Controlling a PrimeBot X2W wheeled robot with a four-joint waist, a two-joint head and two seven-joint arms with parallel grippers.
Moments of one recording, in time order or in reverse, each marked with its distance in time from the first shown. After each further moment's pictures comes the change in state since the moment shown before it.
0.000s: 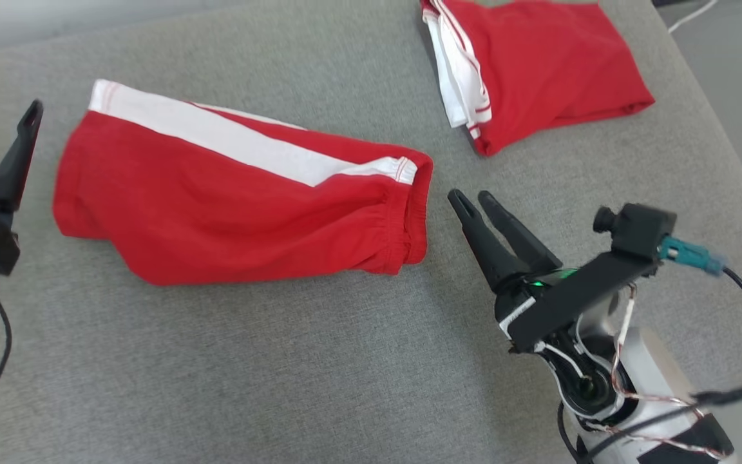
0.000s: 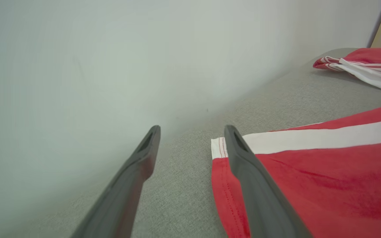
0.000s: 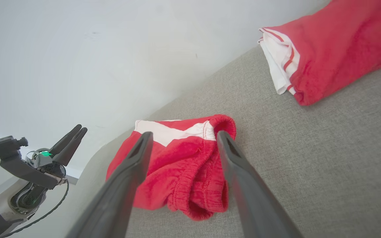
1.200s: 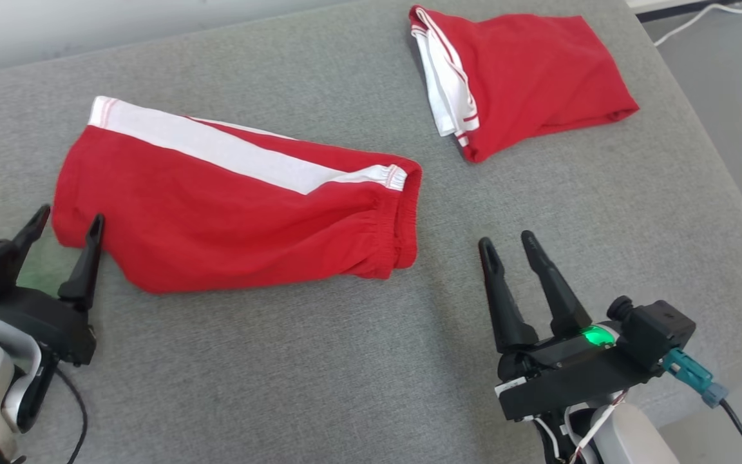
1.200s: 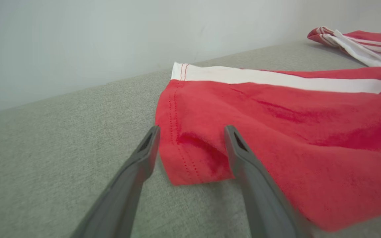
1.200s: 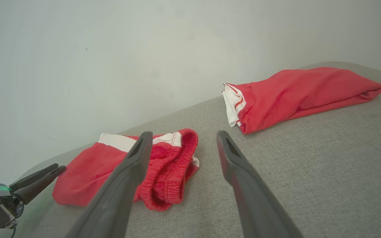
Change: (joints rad) left arm 0.299 -0.126 0.127 -0.034 -0.054 0.109 -0.007; right arm 0.212 0.071 -0.054 -0.055 -0.443 0.000 -0.329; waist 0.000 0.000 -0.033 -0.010
